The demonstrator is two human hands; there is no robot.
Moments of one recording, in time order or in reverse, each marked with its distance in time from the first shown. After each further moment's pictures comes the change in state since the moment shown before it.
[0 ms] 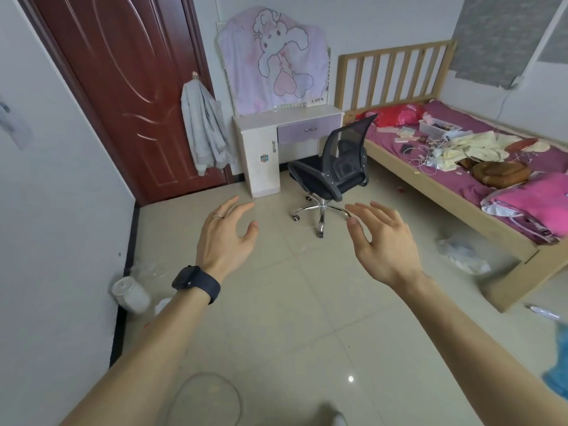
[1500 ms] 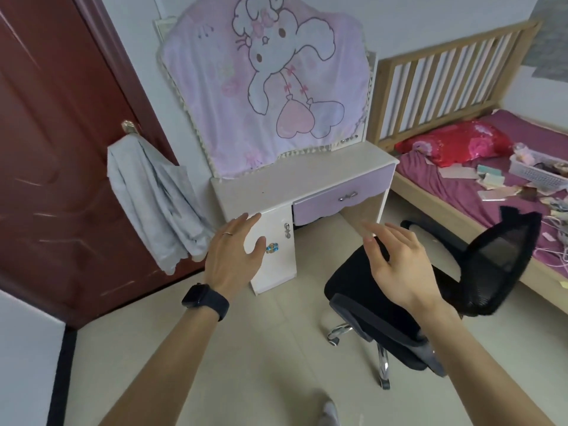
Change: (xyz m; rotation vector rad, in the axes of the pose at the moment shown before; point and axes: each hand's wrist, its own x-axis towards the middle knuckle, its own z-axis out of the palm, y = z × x) left_hand 1.026 -0.316 0.318 -0.009 -0.158 0.029; right_hand 0.929 0.170 0.519 0.058 0.010 0.173
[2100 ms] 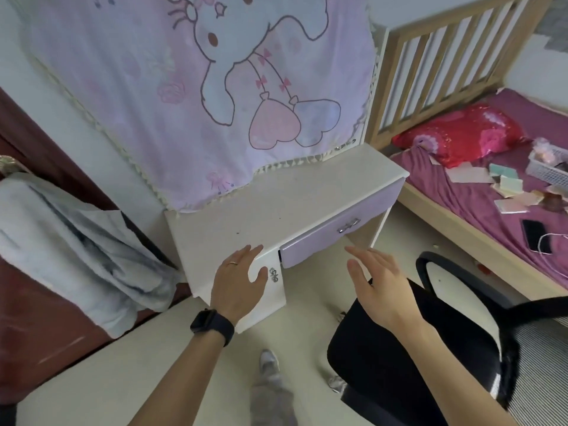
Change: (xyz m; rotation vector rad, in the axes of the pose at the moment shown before) left_hand 0.308 -0.091 0.167 -0.033 -0.276 -0.120; right_hand 0.278 0.092 0.159 0.009 -0.159 0.240
